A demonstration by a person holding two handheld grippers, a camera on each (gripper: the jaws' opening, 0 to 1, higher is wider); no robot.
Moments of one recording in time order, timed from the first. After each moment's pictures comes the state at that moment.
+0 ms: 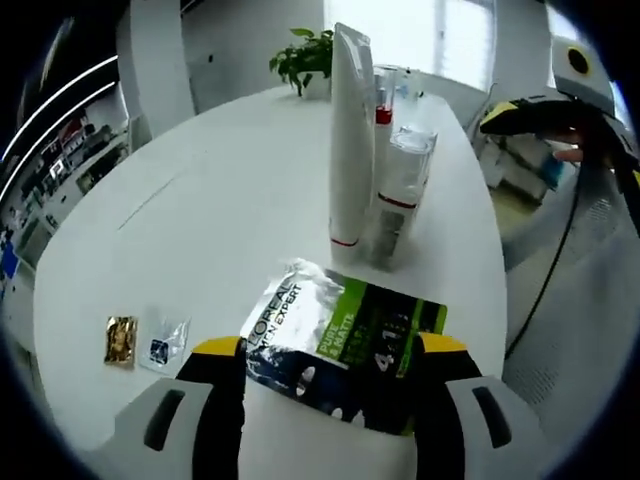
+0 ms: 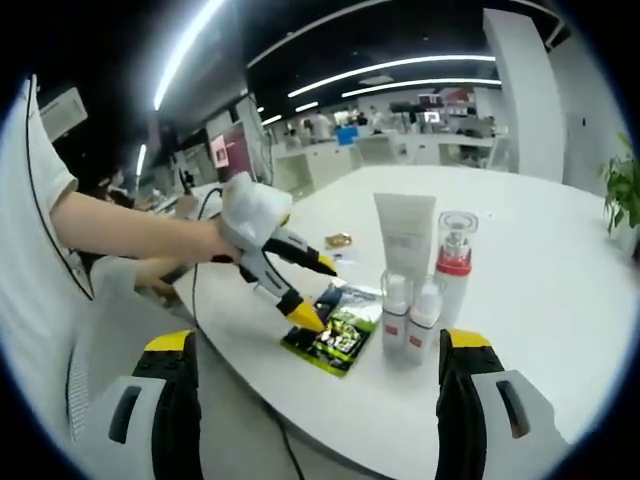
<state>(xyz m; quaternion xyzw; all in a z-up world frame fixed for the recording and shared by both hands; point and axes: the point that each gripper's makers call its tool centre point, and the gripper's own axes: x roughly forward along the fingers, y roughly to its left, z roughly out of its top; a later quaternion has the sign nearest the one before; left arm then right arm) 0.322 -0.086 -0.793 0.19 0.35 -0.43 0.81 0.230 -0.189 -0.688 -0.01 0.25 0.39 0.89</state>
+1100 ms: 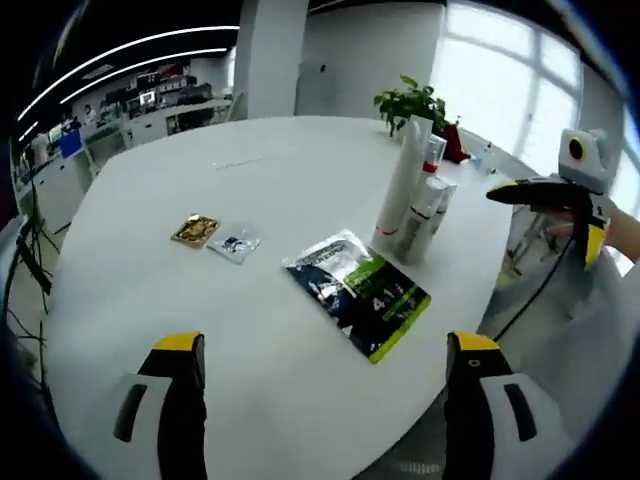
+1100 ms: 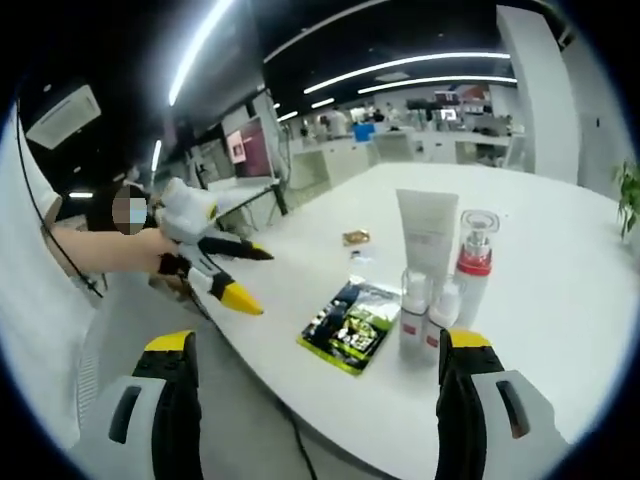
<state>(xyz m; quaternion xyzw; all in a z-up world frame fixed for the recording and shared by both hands) 0.253 0.010 -0.753 0.01 0.35 -0.28 0.90 0.221 -0.178 -0.686 0.00 0.25 0.42 0.87</state>
